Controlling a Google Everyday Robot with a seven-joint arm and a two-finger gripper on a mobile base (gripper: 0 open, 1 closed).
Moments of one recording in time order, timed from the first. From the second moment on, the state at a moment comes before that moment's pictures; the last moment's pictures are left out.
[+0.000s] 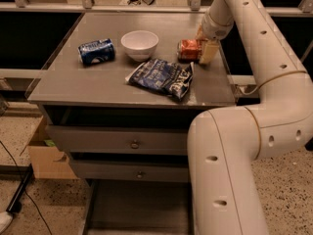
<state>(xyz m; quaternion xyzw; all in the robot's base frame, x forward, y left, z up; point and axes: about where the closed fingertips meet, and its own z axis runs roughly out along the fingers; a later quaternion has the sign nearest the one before) 0.803 -0.166 0.836 -0.74 0.64 -0.06 0.20</state>
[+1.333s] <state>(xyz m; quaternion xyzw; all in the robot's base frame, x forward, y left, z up) 0.802 -0.166 0.839 -0.74 0.64 -0.06 0.20</state>
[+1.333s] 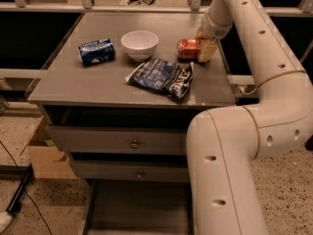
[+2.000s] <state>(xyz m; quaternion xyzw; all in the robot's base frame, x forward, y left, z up) 0.792 -0.187 0.876 -0.72 0.65 -0.08 0.22</state>
